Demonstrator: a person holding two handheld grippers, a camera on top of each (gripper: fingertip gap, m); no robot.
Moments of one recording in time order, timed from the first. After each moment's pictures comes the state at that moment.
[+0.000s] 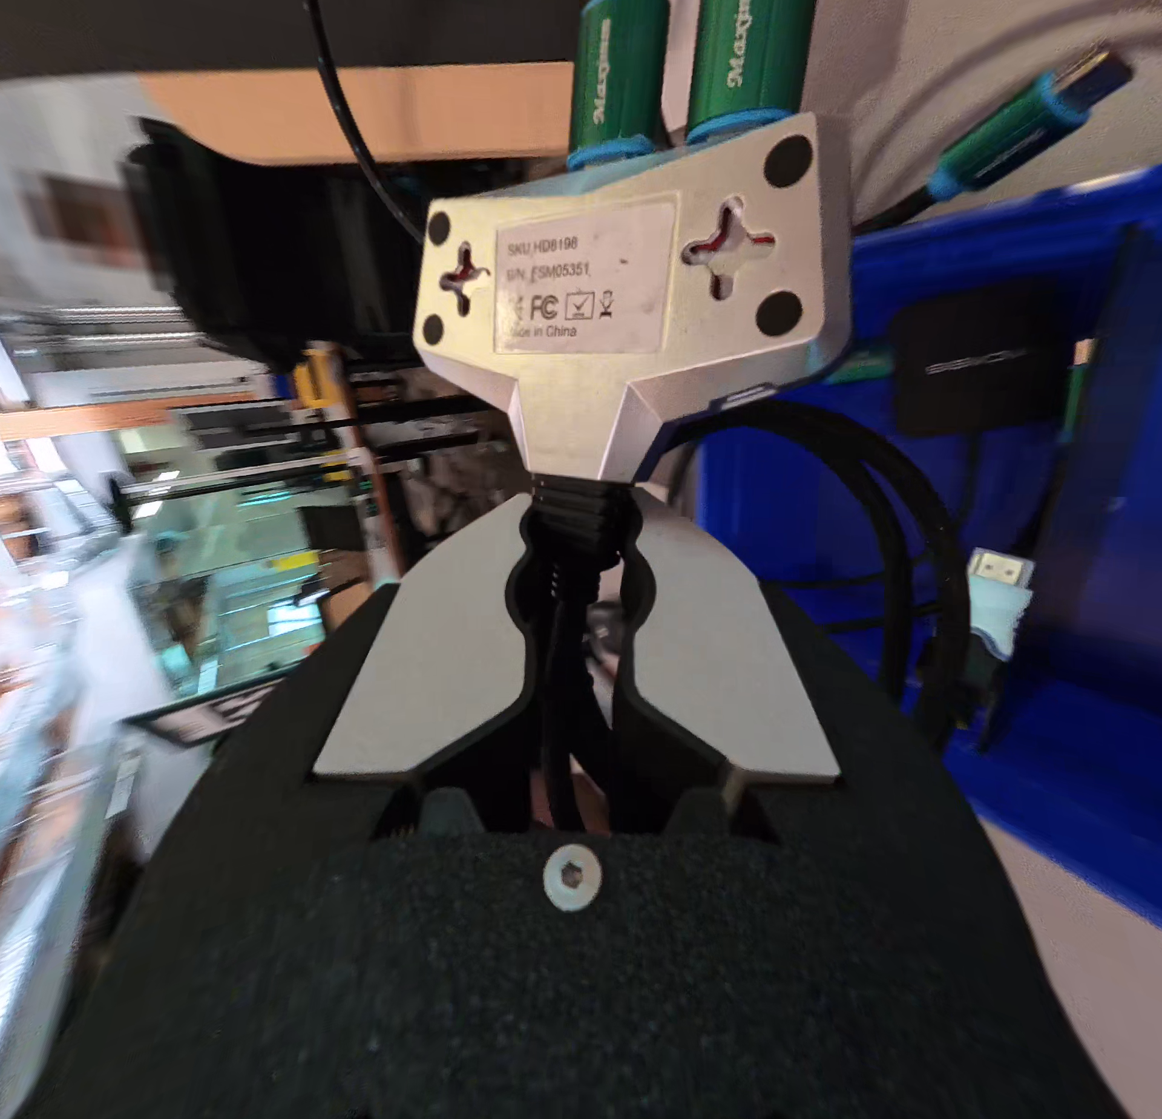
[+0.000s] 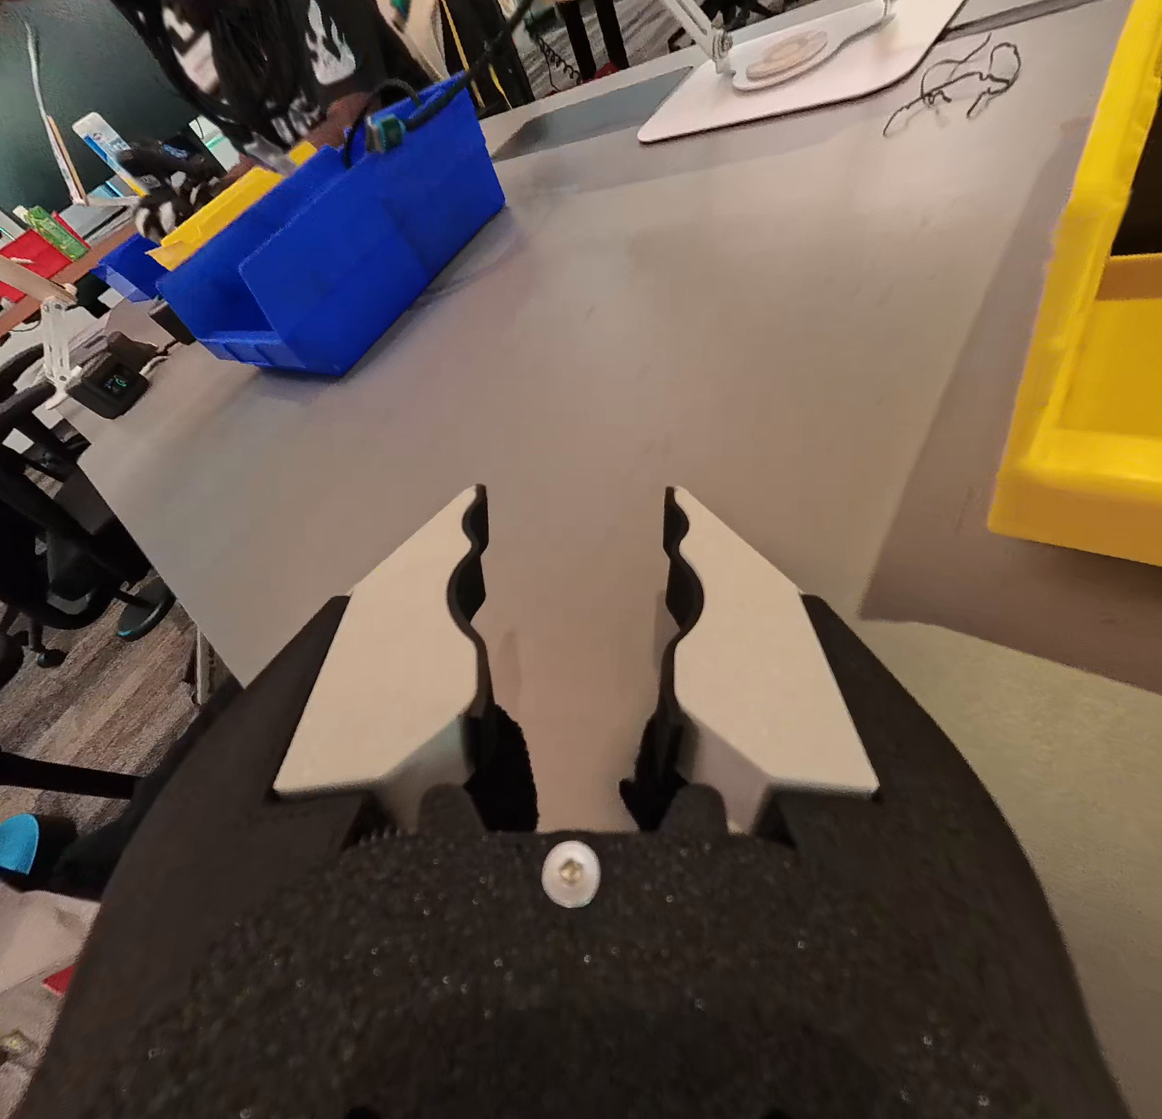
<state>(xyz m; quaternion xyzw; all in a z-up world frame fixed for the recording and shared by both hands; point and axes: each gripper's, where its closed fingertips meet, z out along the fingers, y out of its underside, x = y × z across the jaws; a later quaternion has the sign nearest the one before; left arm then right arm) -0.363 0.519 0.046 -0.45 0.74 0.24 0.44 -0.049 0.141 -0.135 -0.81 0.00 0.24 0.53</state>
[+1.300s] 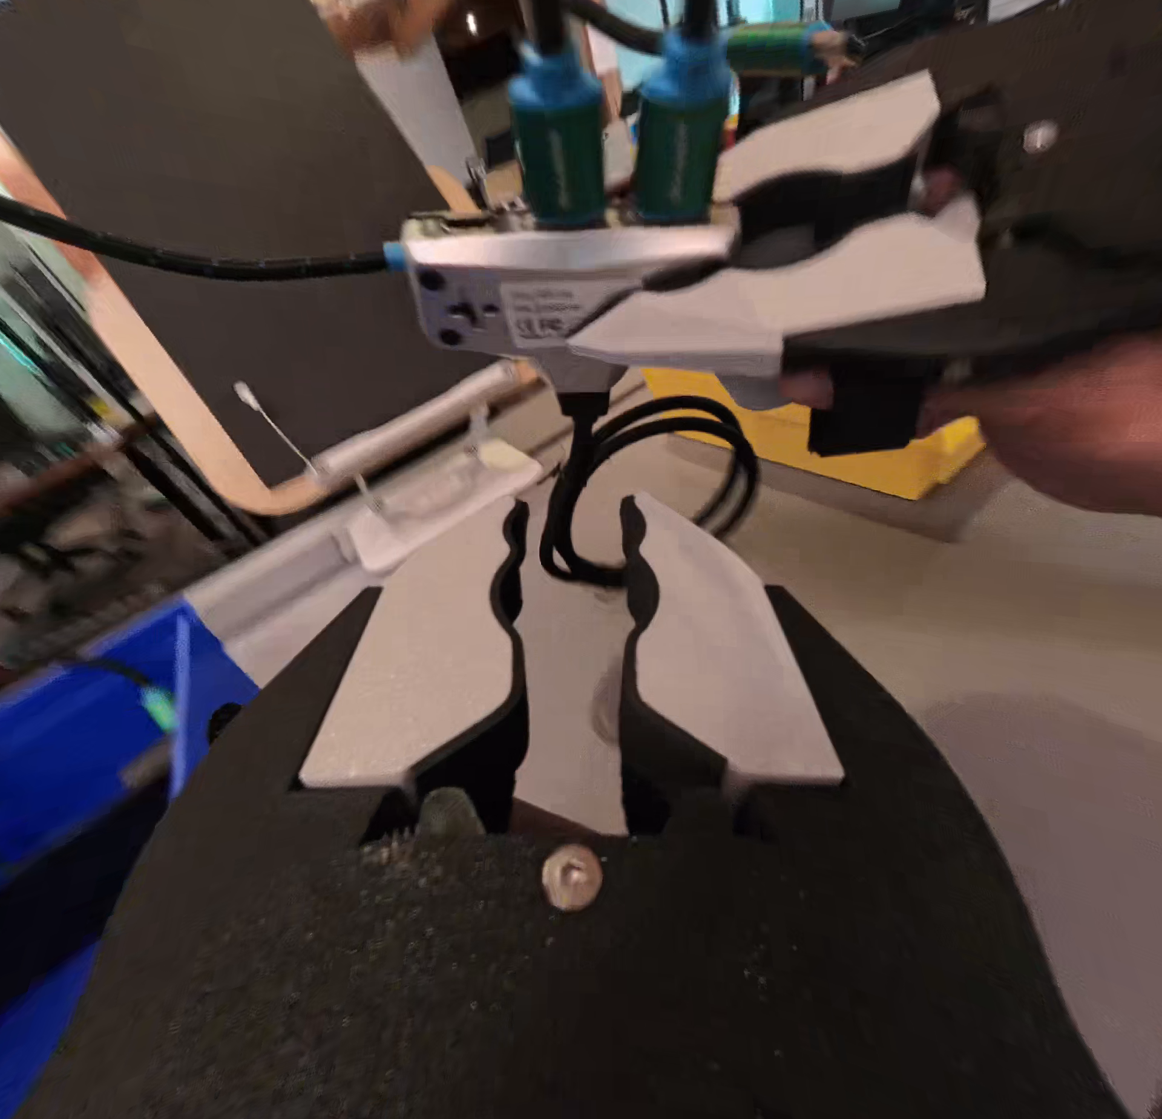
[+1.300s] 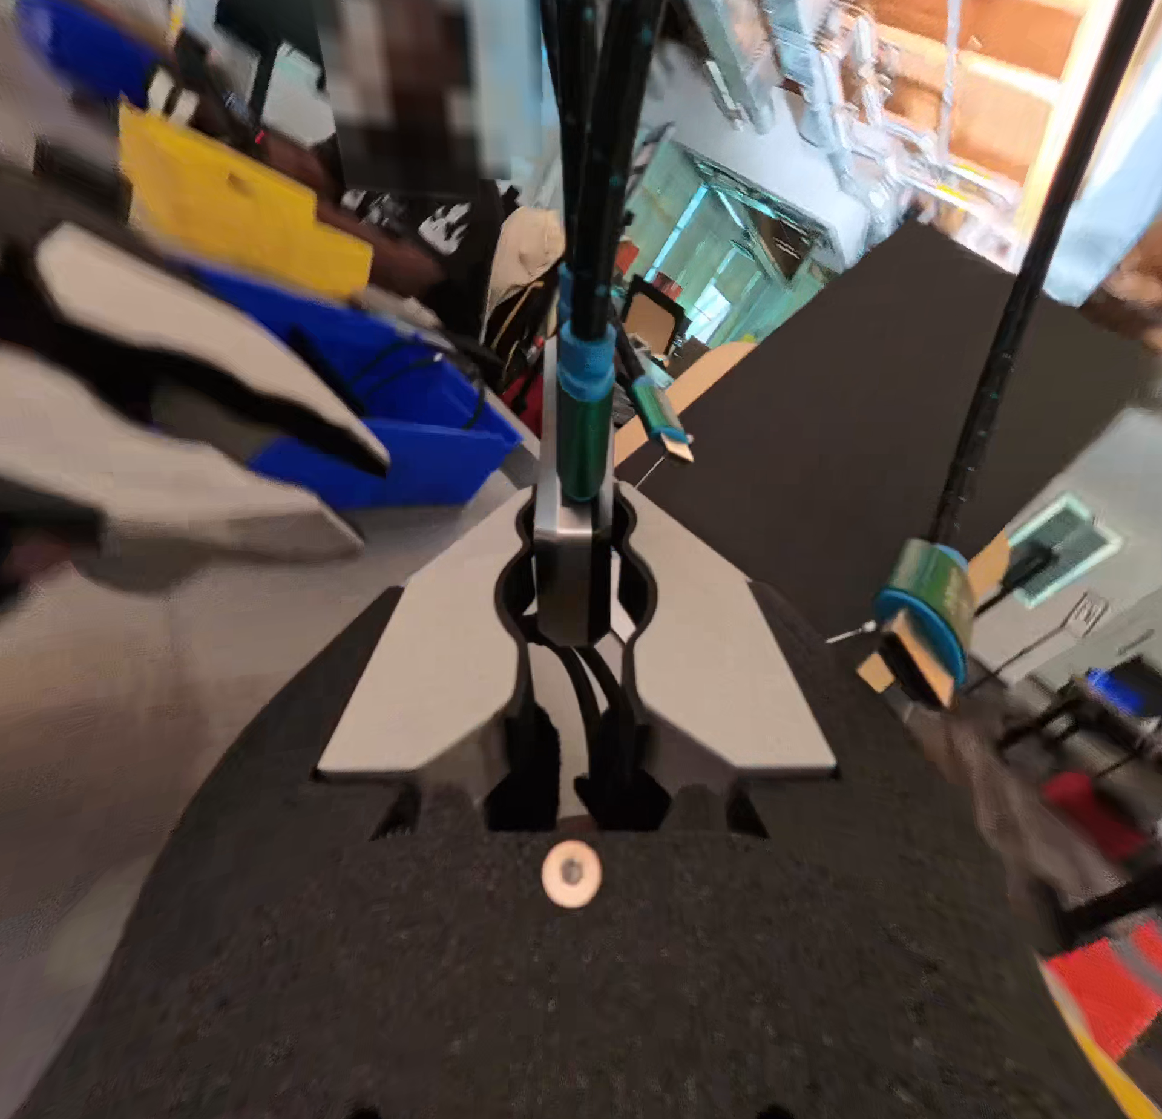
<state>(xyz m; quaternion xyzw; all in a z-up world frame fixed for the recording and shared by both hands) -0.184 0.212 -0.007 -0.61 0.42 -0.21 0.64 -0.141 0.234 0.038 -0.61 -0.33 -0.06 0.72</state>
